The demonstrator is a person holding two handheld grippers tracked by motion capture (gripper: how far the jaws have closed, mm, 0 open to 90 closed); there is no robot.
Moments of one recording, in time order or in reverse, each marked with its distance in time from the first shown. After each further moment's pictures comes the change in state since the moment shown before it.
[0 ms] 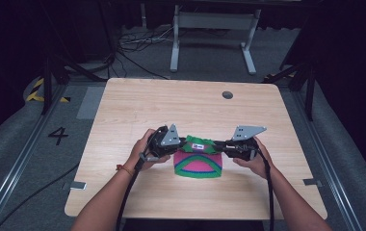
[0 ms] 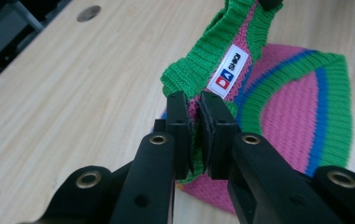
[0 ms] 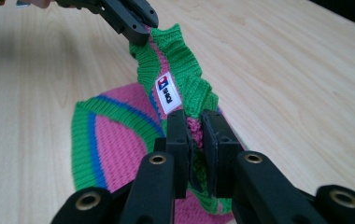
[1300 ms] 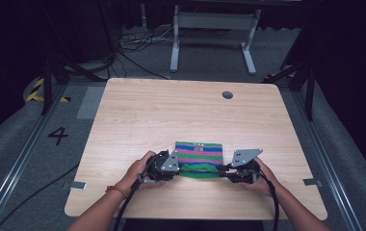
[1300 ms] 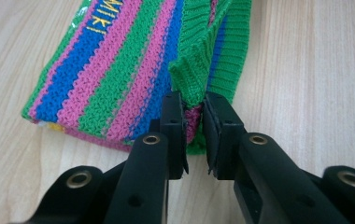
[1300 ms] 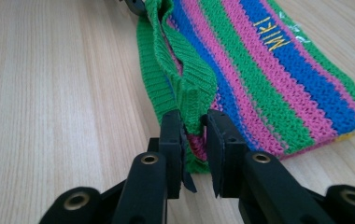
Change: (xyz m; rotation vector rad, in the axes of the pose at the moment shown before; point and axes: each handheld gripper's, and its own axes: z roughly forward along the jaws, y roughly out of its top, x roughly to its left) left arm -0.050 -0.032 0.001 0.142 -0.159 0.054; right arm 0.044 -0.040 -0.004 0.163 0.090 -0.075
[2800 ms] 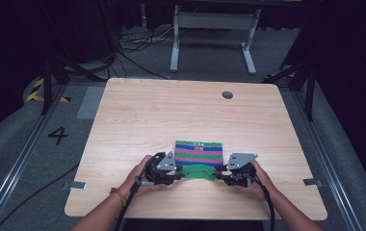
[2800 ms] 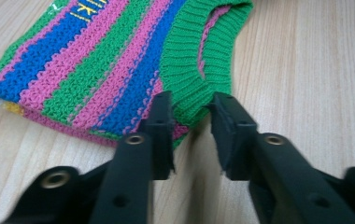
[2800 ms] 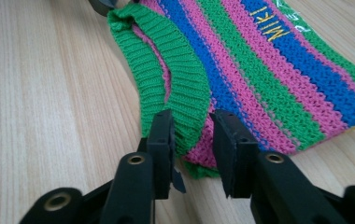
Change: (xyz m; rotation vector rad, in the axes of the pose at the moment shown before) left arm -0.005 -0.010 0.001 -0.077 -0.038 -0.127; right arm 0.010 -0.001 0.011 0.027 -0.097 0.005
